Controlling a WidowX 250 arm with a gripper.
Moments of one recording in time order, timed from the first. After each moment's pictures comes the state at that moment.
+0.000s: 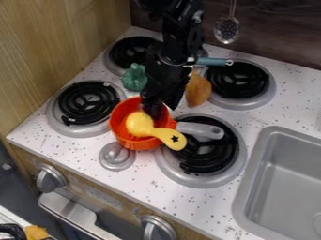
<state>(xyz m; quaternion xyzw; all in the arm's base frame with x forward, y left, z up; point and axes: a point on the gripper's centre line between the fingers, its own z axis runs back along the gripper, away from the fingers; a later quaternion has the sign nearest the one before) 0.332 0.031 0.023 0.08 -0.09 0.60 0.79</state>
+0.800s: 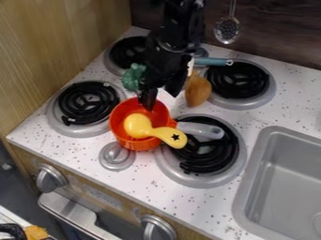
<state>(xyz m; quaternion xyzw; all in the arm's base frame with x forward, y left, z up) 0.338 0.038 0.043 0.09 -0.11 0.59 0.79</state>
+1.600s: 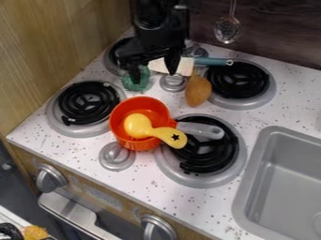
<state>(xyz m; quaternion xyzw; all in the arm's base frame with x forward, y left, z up) 0.349 0.059 0.074 0.02 -0.17 0.39 0.91</state>
